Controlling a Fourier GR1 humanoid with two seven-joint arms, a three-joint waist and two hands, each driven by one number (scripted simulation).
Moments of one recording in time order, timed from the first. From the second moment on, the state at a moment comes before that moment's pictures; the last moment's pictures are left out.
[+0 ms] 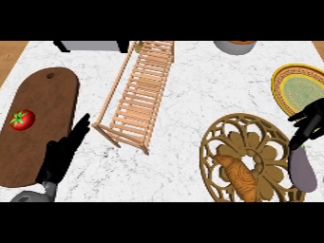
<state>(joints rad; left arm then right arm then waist) -0.05 0.35 -0.25 -1.33 0.13 0.08 0.01 -0.72 -0.70 0.50 -0.60 -0.49 0.61 1.02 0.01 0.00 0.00</state>
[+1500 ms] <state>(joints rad) -0.02 0.30 -0.21 -1.36 0.06 0.05 0.03 -0.61 -0.65 0.53 -0.68 -0.37 0.66 0.95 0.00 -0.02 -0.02</state>
